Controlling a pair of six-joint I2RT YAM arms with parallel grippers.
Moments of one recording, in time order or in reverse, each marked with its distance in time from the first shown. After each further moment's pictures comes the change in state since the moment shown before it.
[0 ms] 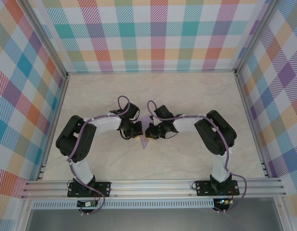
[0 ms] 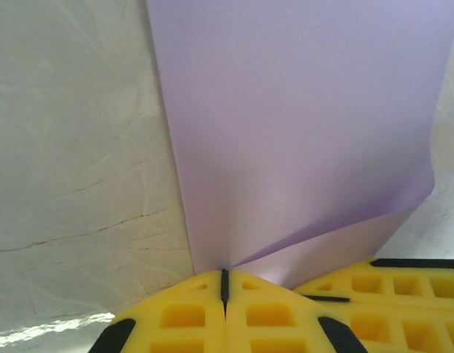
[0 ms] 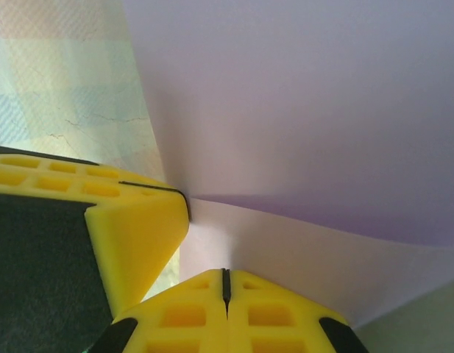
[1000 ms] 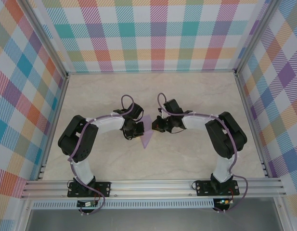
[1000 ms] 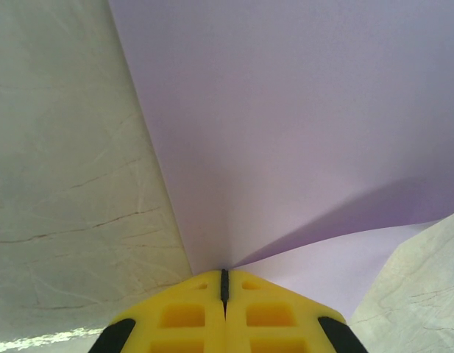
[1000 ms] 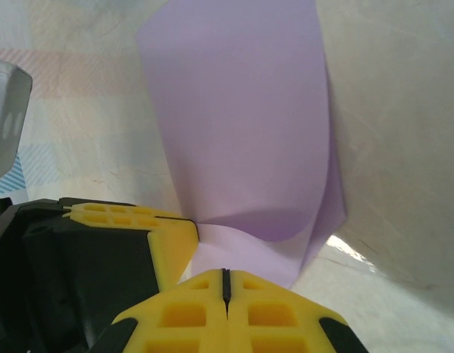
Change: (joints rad) left arm -0.044 0.025 0.039 -0.061 -0.099 0.004; right arm -0.100 -0.089 -0.012 -0.016 0.002 -0.017
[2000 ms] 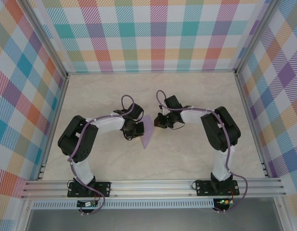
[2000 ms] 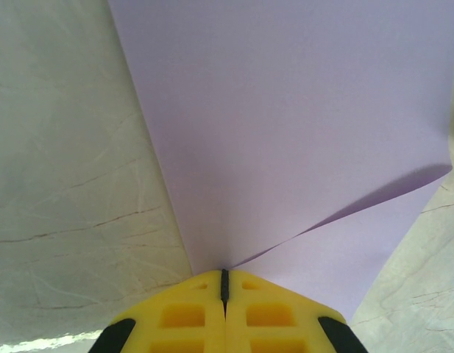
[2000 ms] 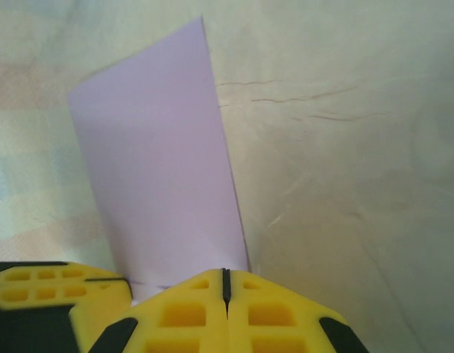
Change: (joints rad) left arm -0.004 -0.004 -0.010 0.010 -0.007 0.000; right arm -0.057 0.067 0.076 -0.070 0.060 -0.117
